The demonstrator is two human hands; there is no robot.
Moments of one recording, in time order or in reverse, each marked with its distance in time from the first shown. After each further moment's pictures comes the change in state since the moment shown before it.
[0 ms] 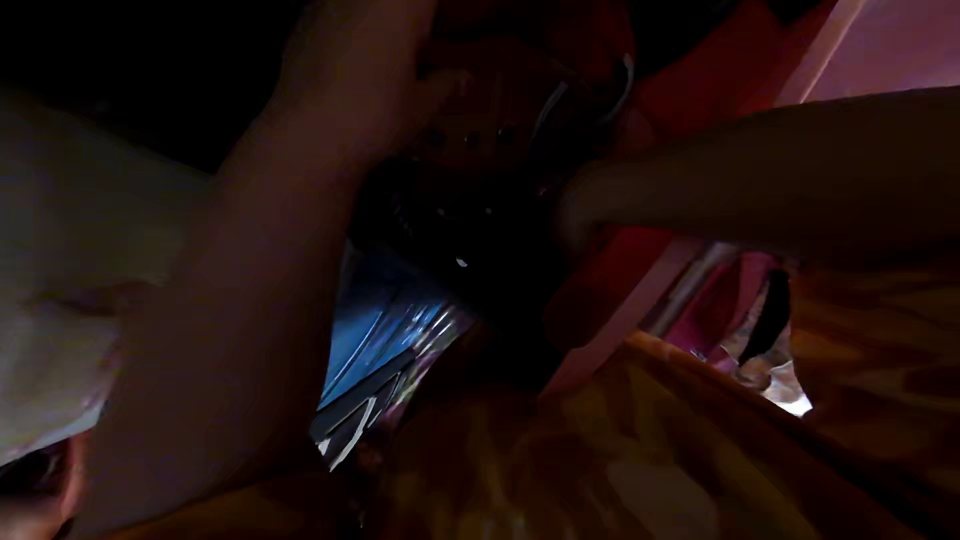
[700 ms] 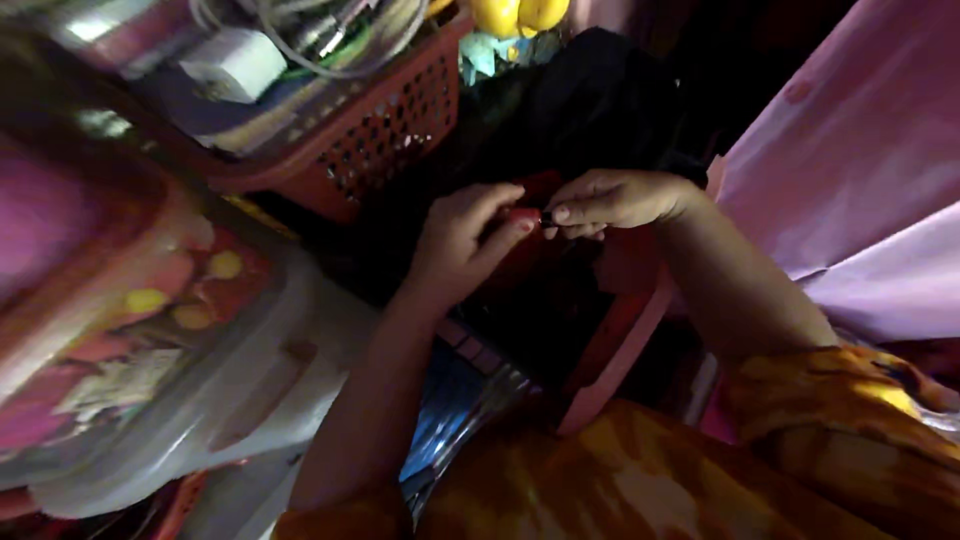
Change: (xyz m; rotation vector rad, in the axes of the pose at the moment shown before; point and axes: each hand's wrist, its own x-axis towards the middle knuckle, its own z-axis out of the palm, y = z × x) left_hand -0.025 0.070 -0.023 -0.292 0.524 0.382; right_hand -0.117 0.068 -0.194 0.906 0.268 -0.940
